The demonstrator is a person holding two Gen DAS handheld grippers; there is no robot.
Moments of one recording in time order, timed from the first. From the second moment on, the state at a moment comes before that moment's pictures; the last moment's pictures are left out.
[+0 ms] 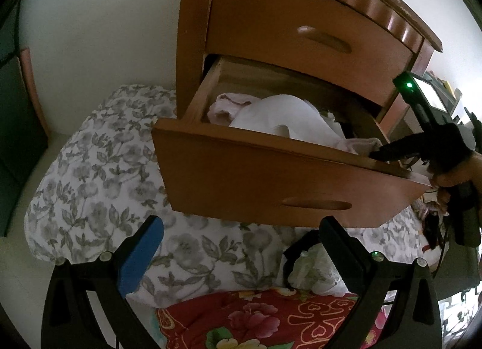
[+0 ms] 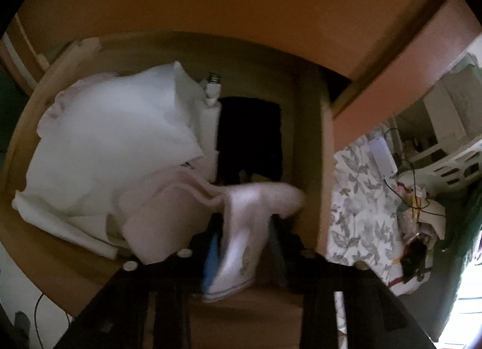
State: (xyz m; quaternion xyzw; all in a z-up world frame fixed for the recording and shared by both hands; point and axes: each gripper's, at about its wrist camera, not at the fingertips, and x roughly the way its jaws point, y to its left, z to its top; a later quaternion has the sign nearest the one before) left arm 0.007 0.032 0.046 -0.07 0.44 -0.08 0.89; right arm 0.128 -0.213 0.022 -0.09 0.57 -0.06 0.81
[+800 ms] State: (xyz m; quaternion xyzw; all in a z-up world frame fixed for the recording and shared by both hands) left arm 0.004 0.028 0.044 -0.06 0.44 -0.09 0.89; right arm 0.107 -0.241 0.033 -0.03 0.51 -0.07 0.86
